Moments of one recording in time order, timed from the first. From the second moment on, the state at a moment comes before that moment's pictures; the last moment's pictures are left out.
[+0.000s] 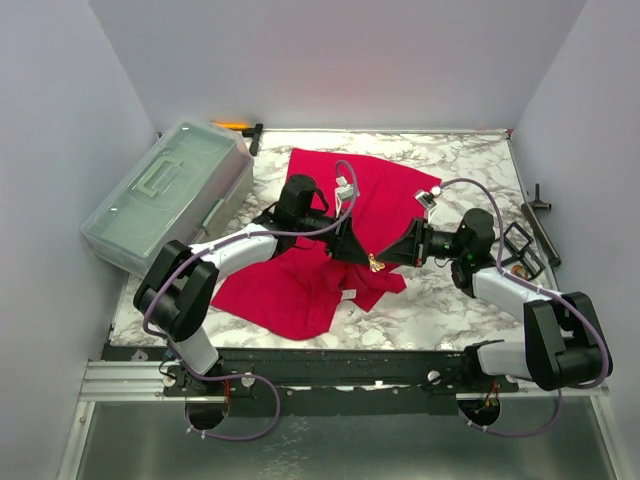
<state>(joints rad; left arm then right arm) -0.62 1.66 1.03 0.25 1.14 -0.43 0.19 1.31 0.47 0.81 -1.25 0.84</state>
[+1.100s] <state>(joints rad) -0.61 1.73 1.02 0.45 1.20 -0.64 0.19 1.20 0.53 0.44 -1.18 0.40</state>
